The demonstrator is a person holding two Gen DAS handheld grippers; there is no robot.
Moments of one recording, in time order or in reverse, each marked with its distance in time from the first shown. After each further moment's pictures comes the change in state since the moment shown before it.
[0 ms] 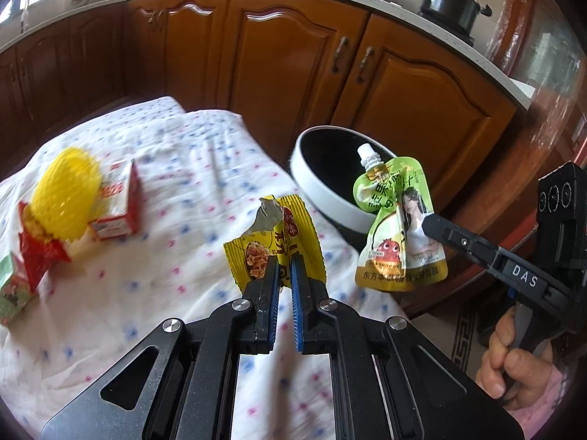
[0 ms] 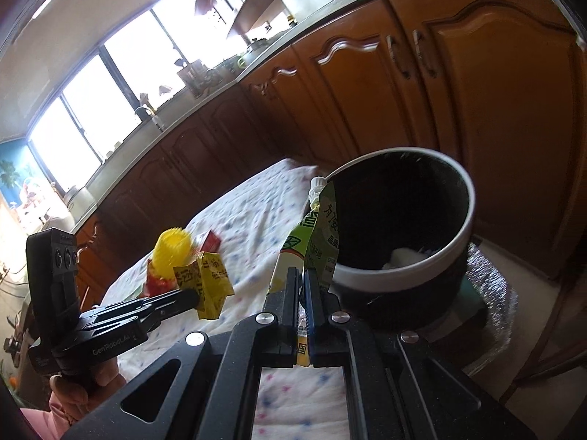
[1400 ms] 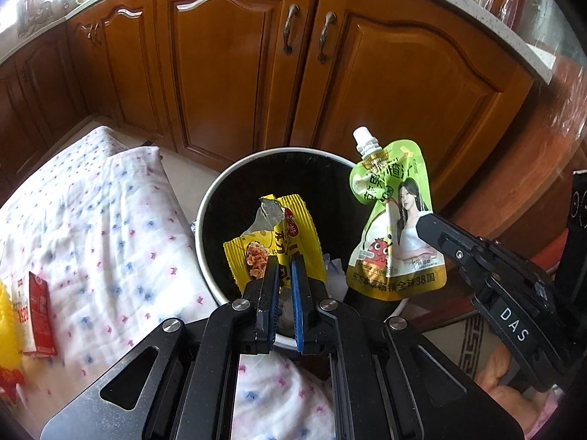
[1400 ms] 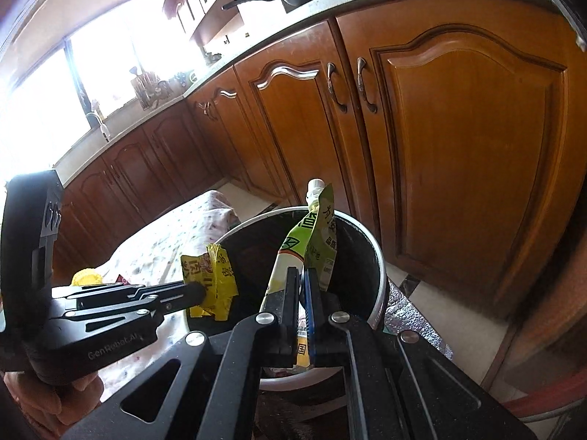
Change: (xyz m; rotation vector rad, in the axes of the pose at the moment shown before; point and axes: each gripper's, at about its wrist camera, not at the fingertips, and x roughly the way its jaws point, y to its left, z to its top) left arm 0.110 -0.091 0.081 0.138 0.096 0.003; right arm 0.026 -0.055 0.046 -0.038 -0.076 -0.234
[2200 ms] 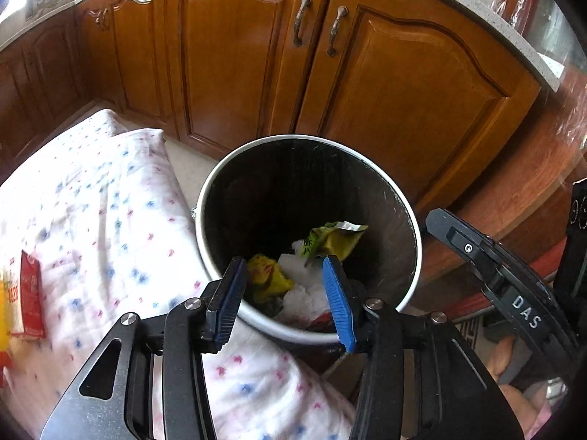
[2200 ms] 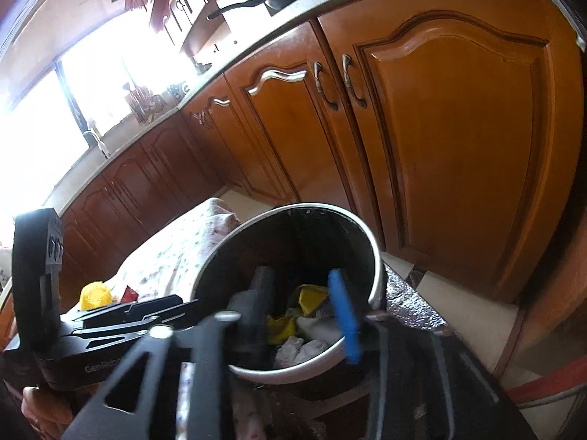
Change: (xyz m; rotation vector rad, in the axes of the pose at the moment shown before) left arm -0.009 0.000 -0.011 -0.062 0.009 -0.007; right arm -0.010 -0.008 -0.003 0.078 -0.015 0.031
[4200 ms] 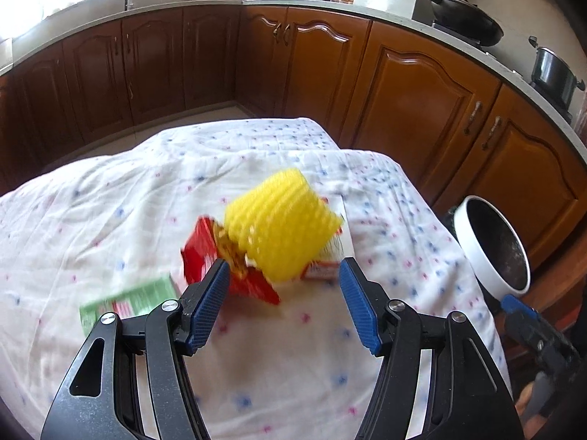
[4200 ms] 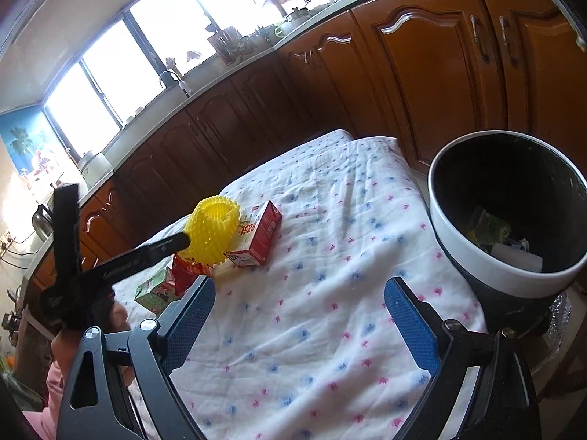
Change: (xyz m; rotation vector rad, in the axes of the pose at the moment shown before) left arm -0.125 0.240 -0.099 -0.318 -0.200 0.308; right arm 0.032 0.171 -0.070 -0.128 0.188 0.283
